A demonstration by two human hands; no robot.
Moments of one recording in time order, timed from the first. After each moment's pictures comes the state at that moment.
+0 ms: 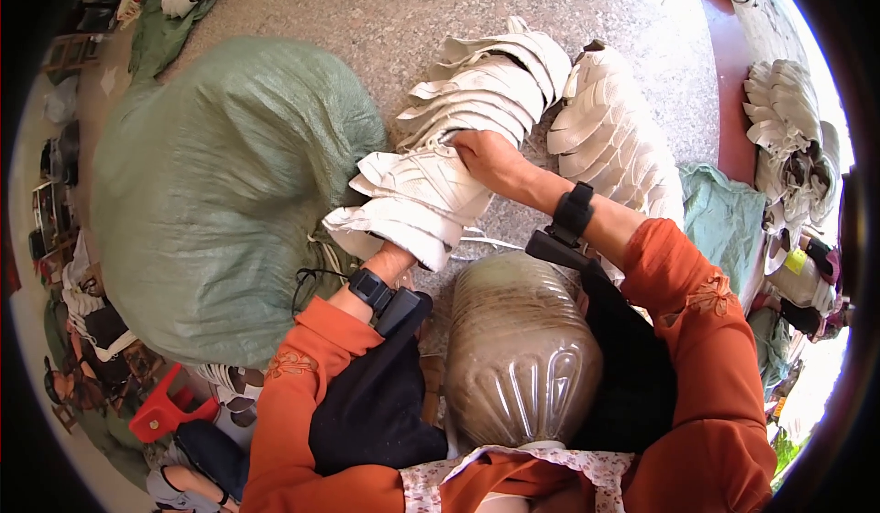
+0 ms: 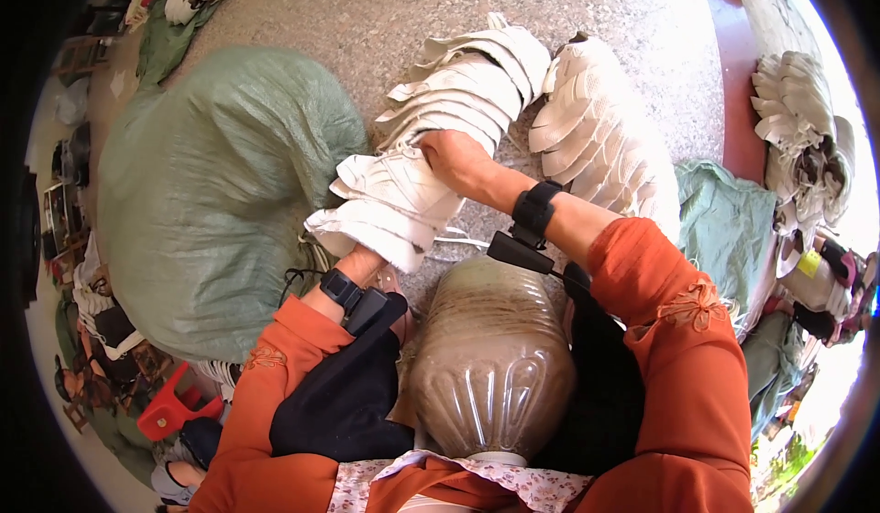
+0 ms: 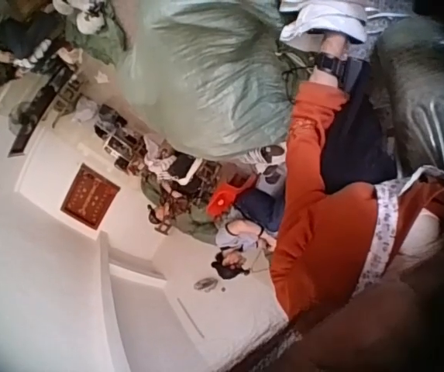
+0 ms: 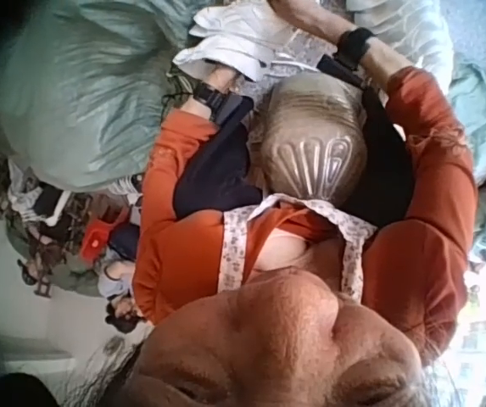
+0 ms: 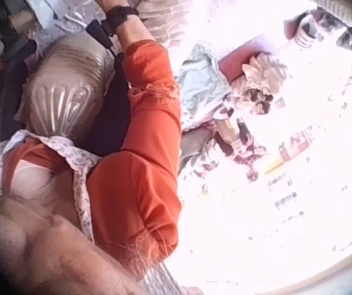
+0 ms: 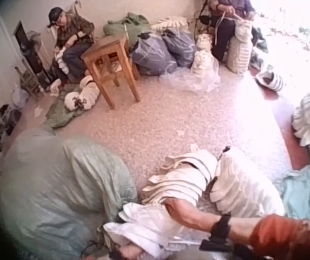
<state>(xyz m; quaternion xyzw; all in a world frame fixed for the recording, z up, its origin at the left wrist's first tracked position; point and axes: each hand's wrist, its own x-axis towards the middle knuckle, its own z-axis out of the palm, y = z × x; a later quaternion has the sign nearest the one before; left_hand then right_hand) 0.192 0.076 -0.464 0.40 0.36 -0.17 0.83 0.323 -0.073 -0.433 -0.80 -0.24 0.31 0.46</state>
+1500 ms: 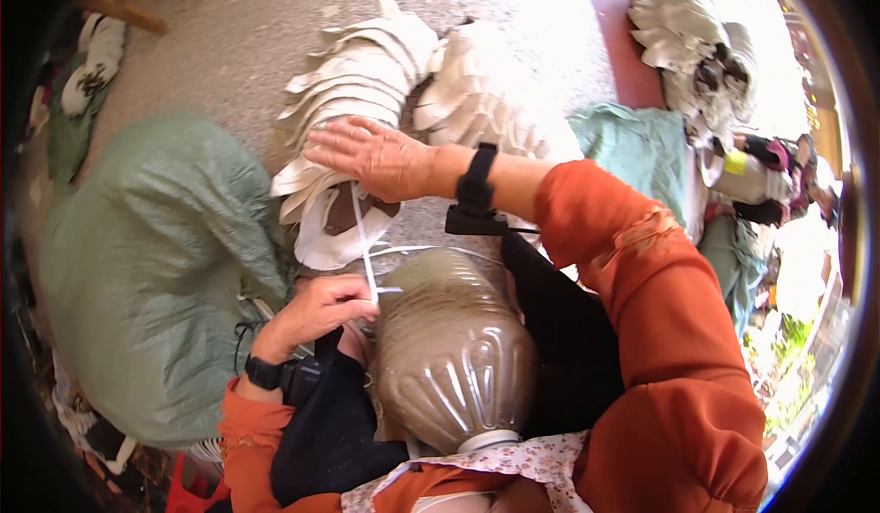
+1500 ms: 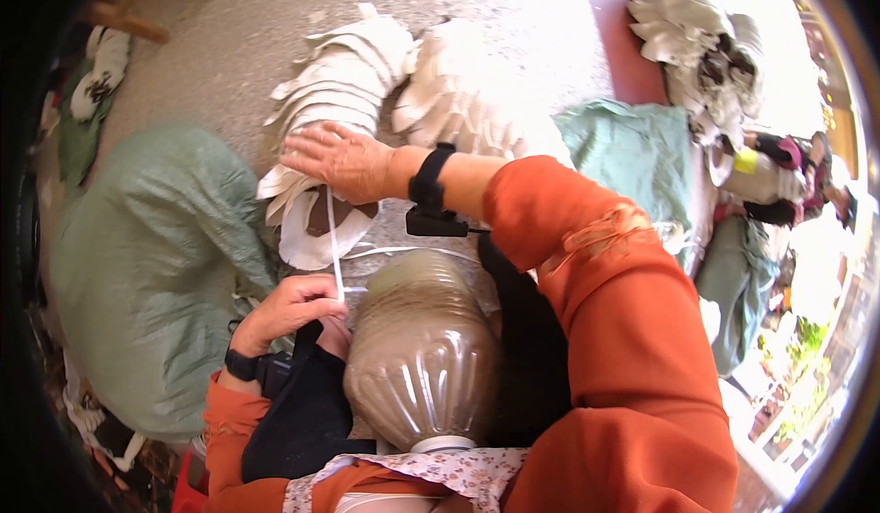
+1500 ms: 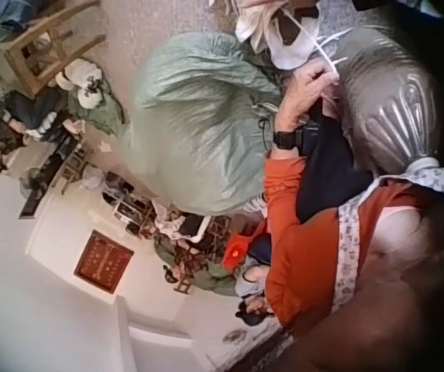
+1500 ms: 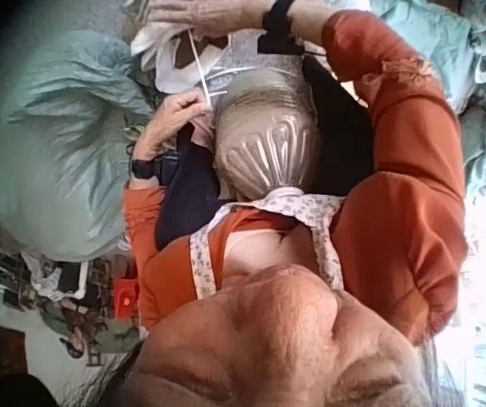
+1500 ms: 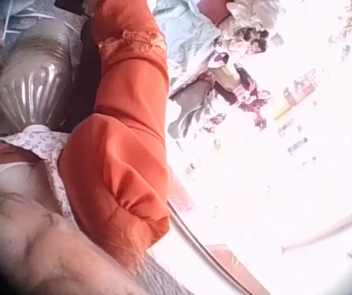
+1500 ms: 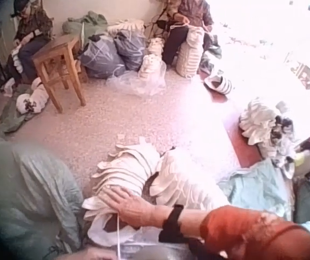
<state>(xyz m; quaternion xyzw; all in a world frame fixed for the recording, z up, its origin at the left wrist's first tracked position) 0.199 0.081 -0.331 0.64 -0.06 -0.50 0.58 0.338 -0.111 -0.407 -0.84 -0.52 0.04 0.17</state>
